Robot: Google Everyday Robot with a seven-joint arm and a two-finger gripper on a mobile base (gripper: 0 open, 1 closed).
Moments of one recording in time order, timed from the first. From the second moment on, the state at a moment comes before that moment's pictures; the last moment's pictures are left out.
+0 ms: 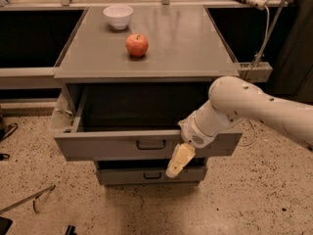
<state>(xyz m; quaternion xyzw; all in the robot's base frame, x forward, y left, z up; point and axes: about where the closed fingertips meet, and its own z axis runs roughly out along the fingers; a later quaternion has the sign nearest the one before) 0.508 -0.066 0.681 -0.57 0.78 0.18 0.19</state>
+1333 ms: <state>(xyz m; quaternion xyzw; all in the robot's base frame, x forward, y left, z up) 0.410 -0.078 0.689 -0.55 0.80 0.20 0.12</state>
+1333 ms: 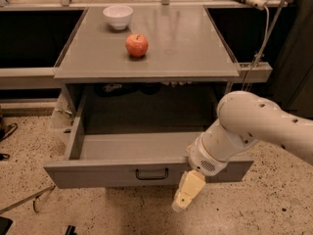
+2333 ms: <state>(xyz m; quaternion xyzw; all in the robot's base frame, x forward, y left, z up) 0.385 -0.083 0.684 -0.55 0.80 0.21 0.11</state>
